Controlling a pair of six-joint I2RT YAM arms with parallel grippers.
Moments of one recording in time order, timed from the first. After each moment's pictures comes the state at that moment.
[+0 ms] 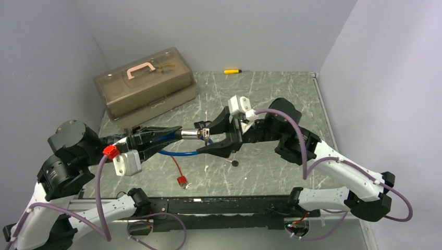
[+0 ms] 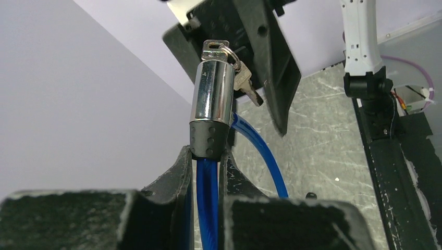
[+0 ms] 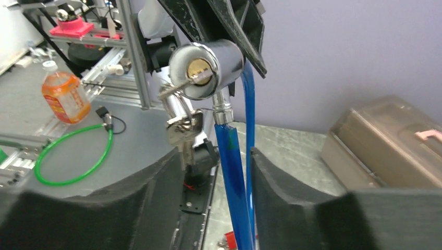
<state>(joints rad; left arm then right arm) -0.88 0.74 1.44 -0.61 0.53 0.63 1.04 1.10 1.32 -0.06 -0.67 0.02</state>
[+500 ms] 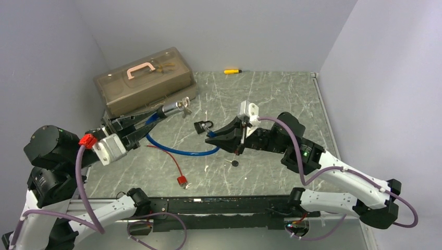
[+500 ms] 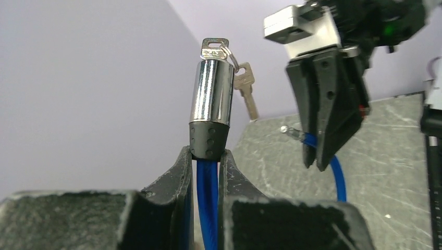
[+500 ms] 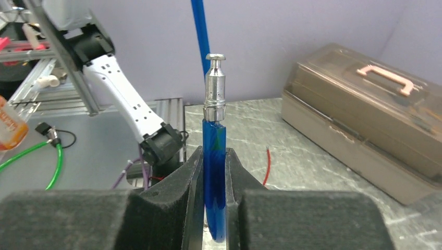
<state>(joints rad) -0.82 0.72 1.49 -0.49 0.38 0.53 1.07 0.97 1.10 -0.01 -0.39 0.03</state>
